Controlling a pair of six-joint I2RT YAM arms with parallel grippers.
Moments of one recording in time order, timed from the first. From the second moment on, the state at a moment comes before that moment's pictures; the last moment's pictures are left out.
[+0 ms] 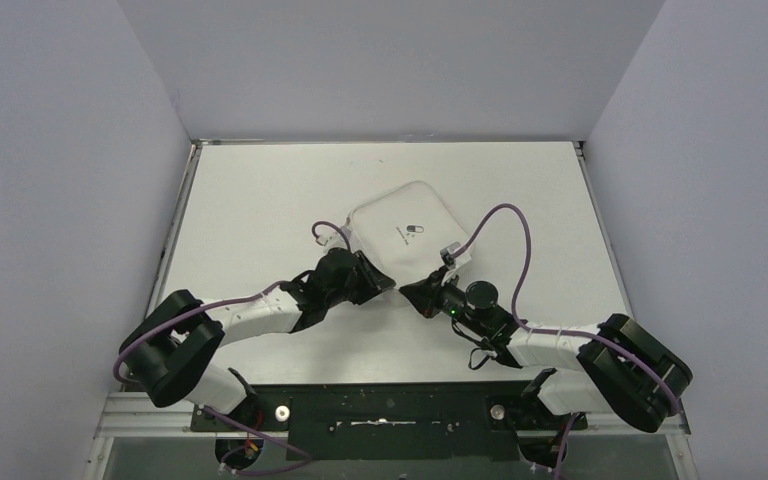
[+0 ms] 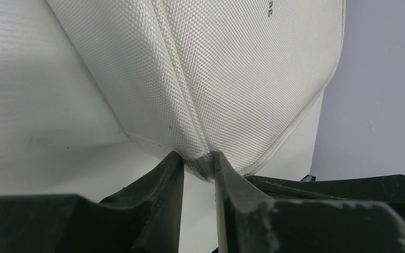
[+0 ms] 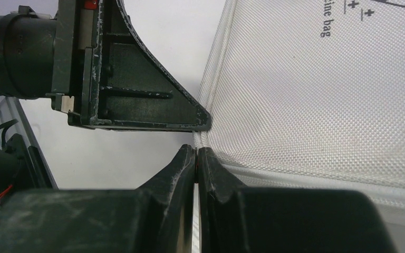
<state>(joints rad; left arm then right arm) -0.80 1.46 0.63 0.26 -0.06 -1.17 0.75 1.29 0.23 0.87 -0.11 0.43</state>
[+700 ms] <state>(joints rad) -0.74 1.55 0.72 0.24 -0.05 -1.10 0.74 1.33 0.24 0.93 -0.11 0.34</state>
